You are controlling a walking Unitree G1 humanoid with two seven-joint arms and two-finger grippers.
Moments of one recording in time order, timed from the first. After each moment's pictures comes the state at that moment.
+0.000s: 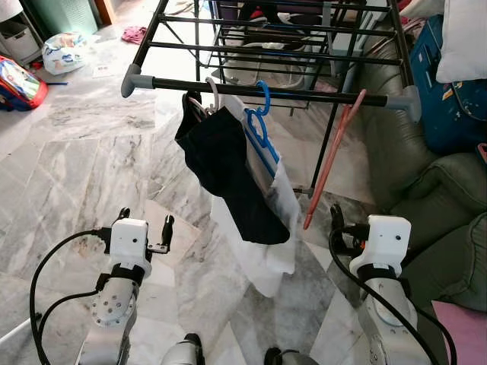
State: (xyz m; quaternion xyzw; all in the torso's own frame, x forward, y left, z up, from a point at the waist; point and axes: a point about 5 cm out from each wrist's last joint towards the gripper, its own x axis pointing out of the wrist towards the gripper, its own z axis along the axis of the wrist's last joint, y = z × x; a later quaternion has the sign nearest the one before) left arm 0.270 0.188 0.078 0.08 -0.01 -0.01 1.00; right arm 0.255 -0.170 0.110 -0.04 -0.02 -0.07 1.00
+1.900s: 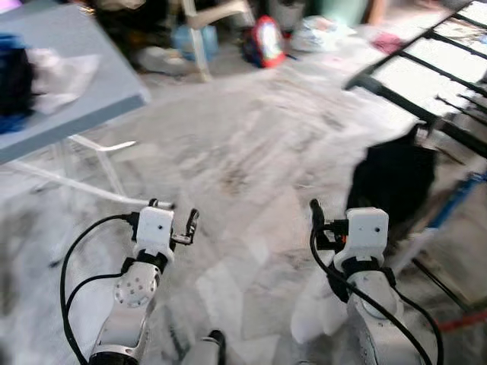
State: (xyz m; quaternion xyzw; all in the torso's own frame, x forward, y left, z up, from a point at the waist) left arm 0.288 0.154 0.081 0.07 0.00 -0.07 0.99; right arm 0.264 -0.152 0.119 -0.06 -0.04 -0.01 1.00
